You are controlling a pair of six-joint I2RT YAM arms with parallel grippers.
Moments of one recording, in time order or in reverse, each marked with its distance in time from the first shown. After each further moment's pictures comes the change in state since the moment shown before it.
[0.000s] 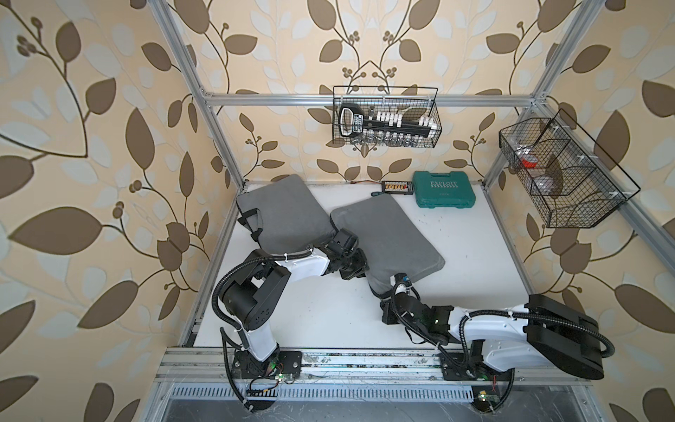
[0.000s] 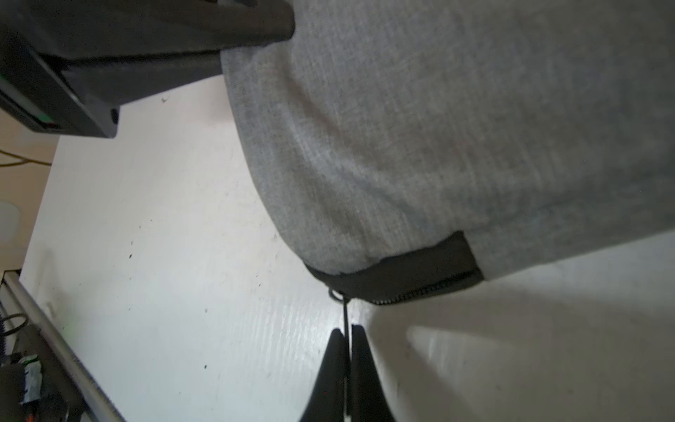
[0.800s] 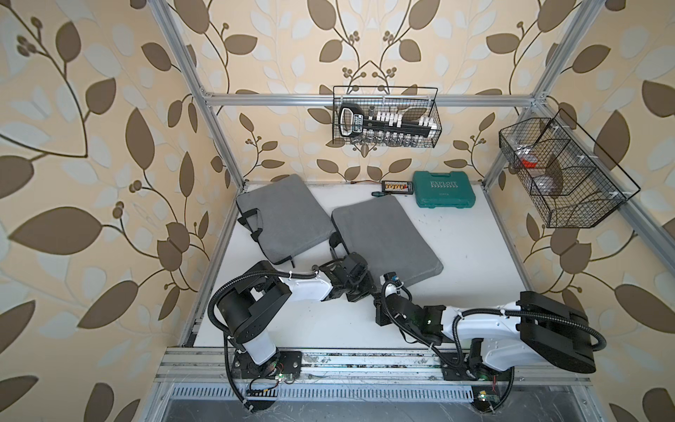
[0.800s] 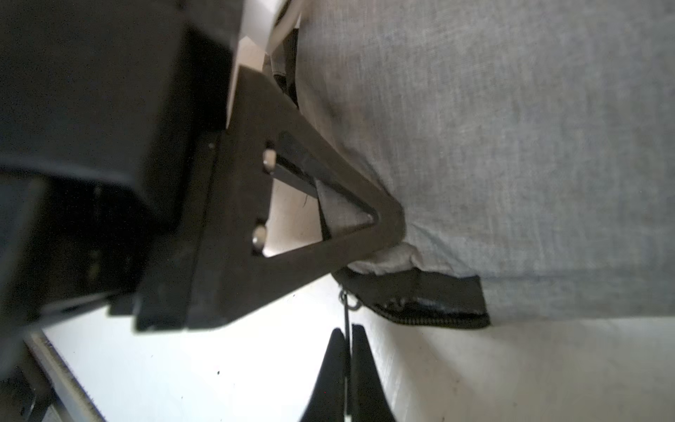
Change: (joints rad) left arm -0.198 -0.080 -0.201 0.160 -0.121 -0.153; right arm 0.044 0.058 0.067 0.026 0.035 -0.136
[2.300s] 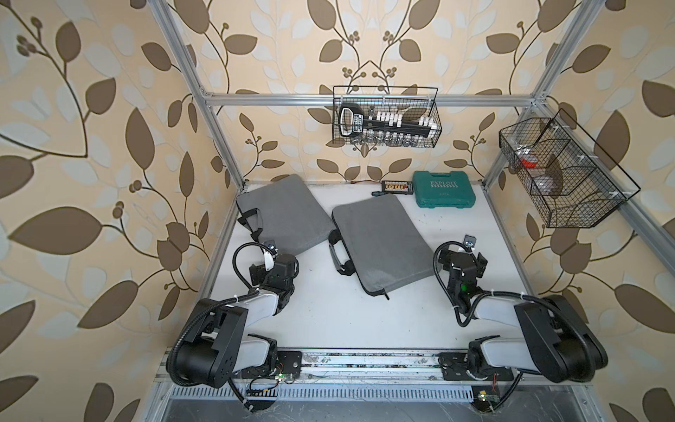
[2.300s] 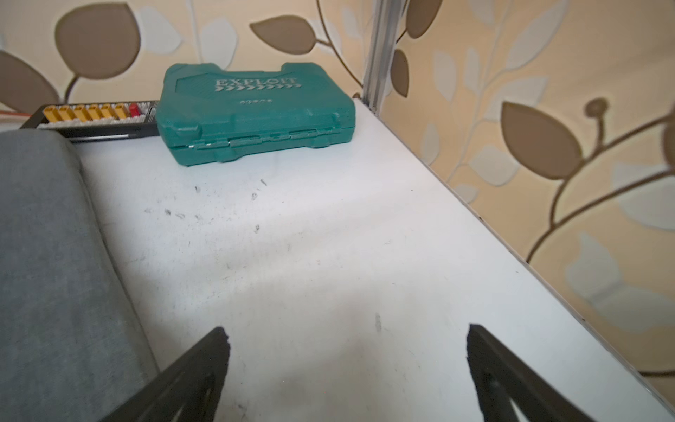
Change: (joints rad) left arm 0.643 -0.305 -0.469 0.463 -0.886 1.038; right arm -0.932 0.034 -0.188 0.668 0.285 -0.762
